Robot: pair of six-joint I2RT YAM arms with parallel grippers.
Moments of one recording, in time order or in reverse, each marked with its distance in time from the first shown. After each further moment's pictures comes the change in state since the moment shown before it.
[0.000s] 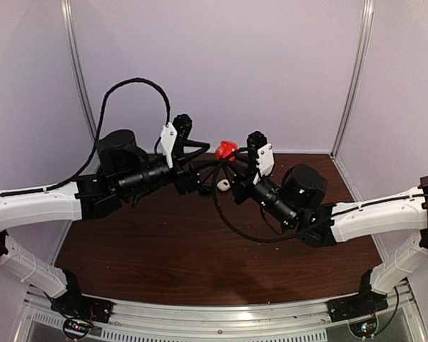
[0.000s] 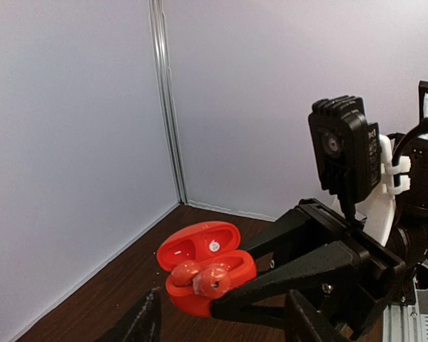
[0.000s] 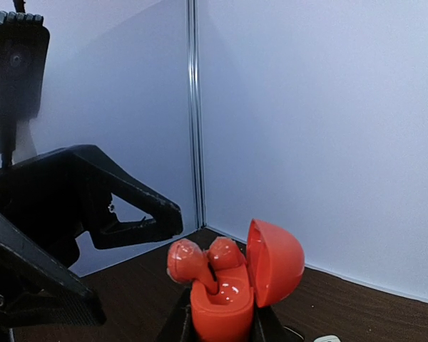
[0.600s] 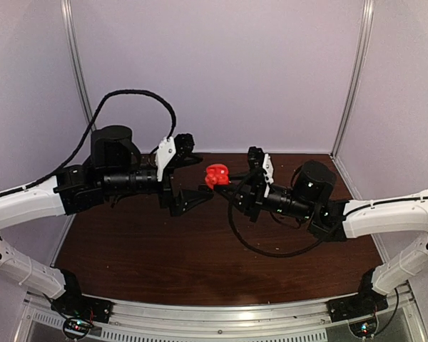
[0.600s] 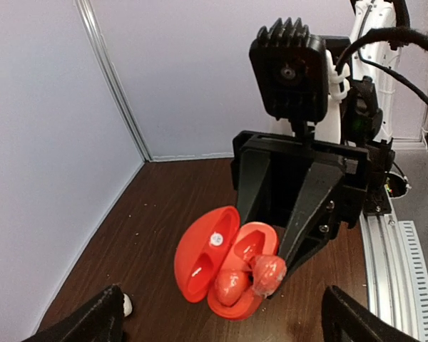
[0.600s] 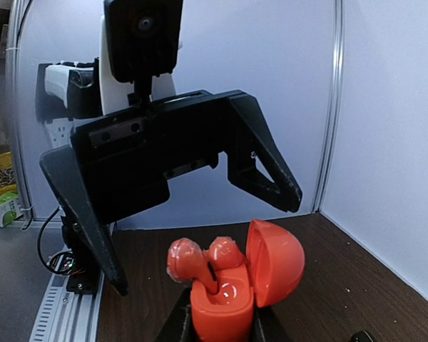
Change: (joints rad) left arm 0.008 -0.099 0.063 -0.412 0.145 0.222; right arm -0.098 -0.090 -0.065 -0.110 -0.594 0.005
